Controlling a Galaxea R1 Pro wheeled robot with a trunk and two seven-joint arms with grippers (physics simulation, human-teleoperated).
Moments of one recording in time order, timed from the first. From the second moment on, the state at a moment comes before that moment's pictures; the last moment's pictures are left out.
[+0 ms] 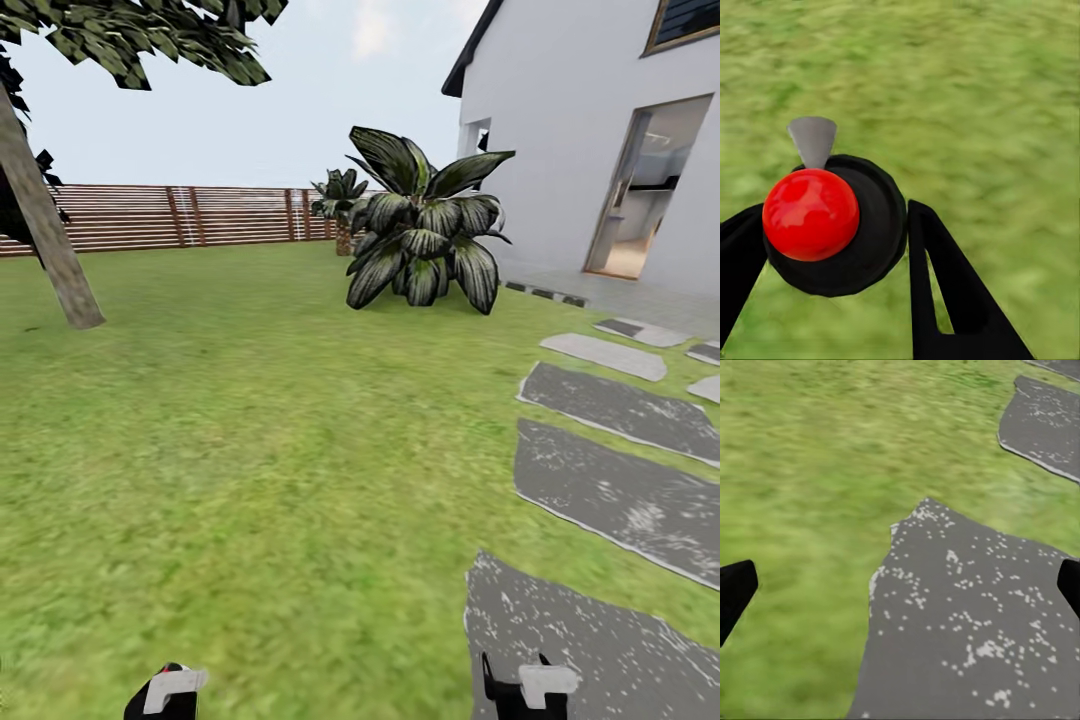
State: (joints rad) left arm -0.23 0.11 0.06 -0.43 0.02 -0.40 0.03; right arm -0.18 -0.04 0.04 -0.51 0.06 -0.55 -0.18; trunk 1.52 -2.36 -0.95
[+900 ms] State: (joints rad) left arm -0.23 0.11 0.06 -0.43 0.02 -0.40 0.03; right arm -0.18 -0.04 0.04 -0.51 0.06 -0.55 -0.18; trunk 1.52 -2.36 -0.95
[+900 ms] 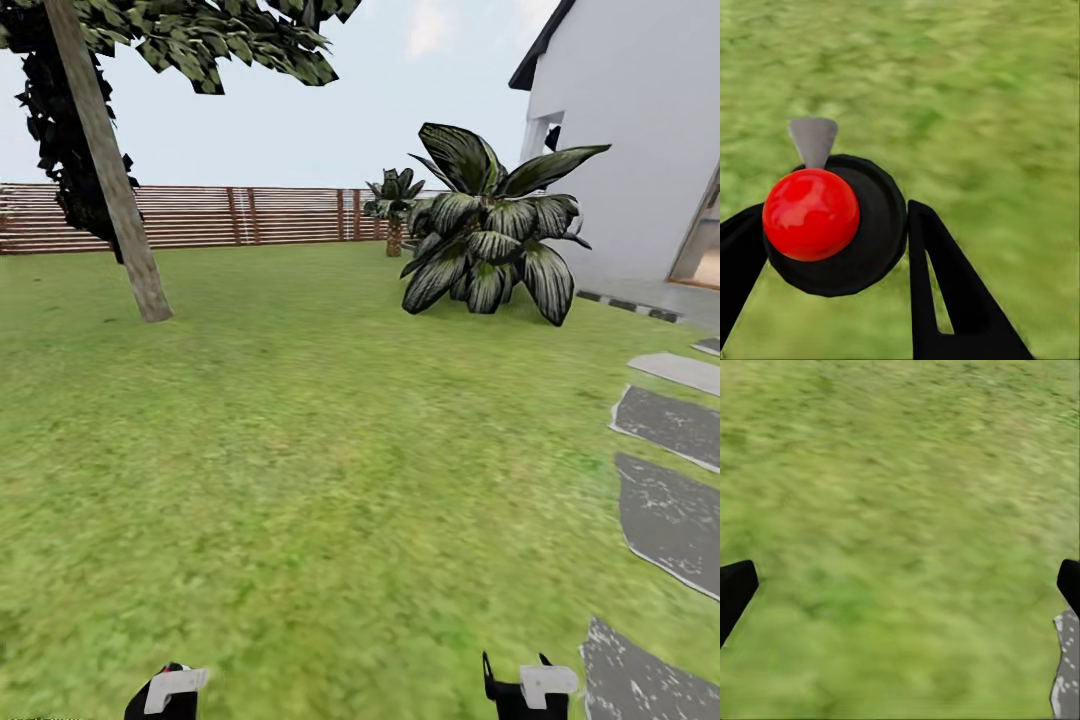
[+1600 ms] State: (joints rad) left arm -0.23 0.10 0.06 -0.43 0.01 -0.40 0.02; right arm -0.18 -0.04 0.04 -0.51 0.06 -0.55 -0.18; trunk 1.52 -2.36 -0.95
